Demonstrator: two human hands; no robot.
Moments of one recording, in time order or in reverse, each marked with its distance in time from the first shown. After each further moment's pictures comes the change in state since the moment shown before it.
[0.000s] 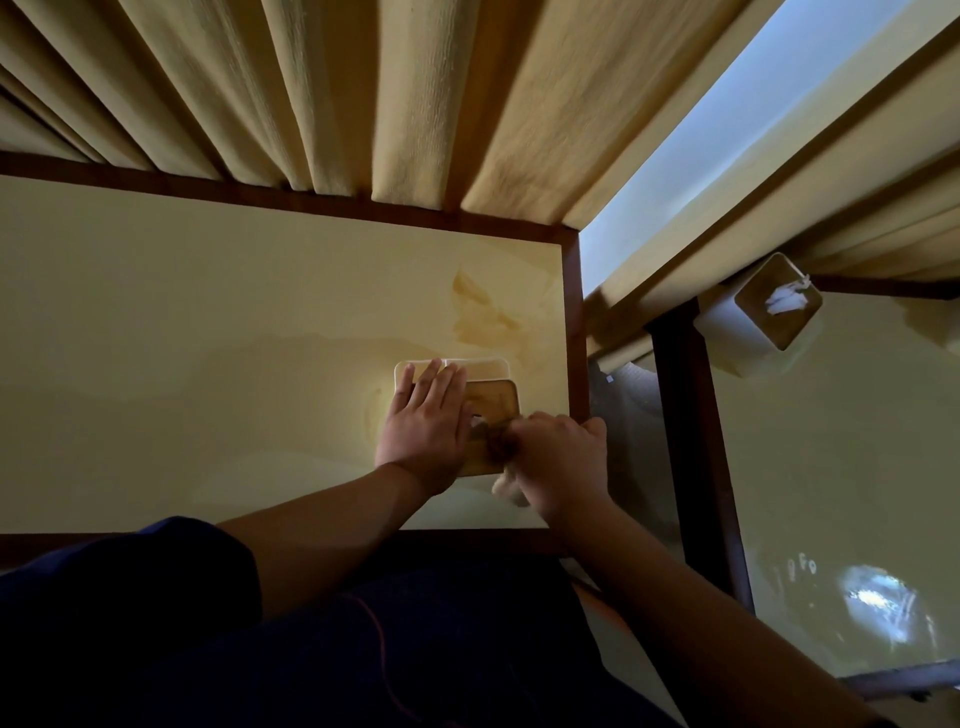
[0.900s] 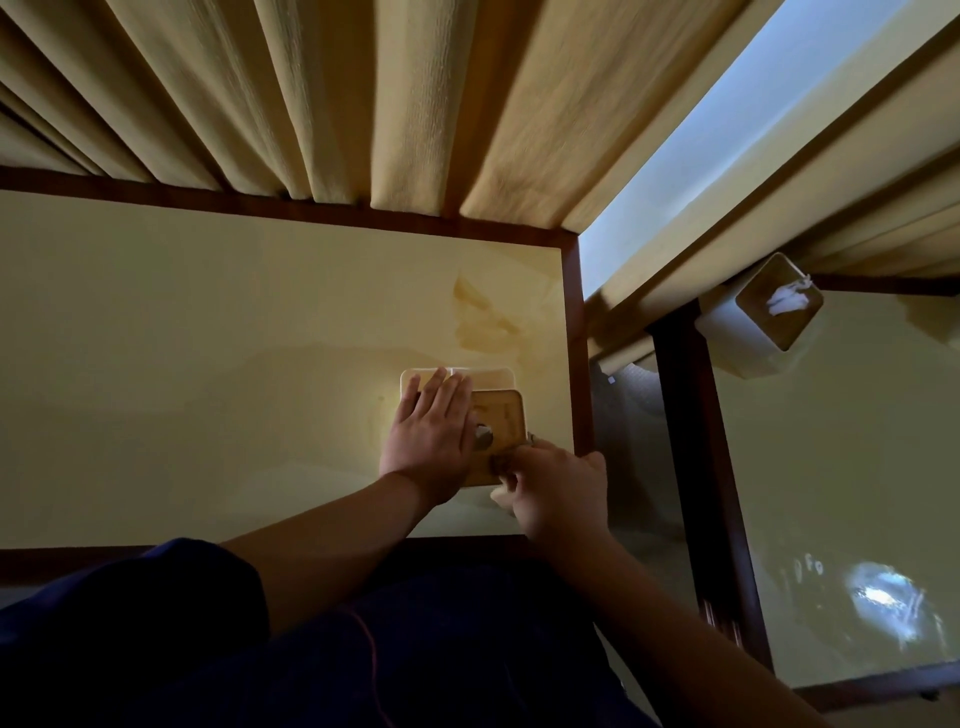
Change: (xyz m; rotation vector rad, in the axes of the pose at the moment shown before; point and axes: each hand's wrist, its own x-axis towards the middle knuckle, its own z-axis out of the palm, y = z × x) left_hand -0.001 -0.001 0.000 -0.004 -0.033 0.018; right_hand -0.020 -0.010 0.006 0.113 -0.013 0.068
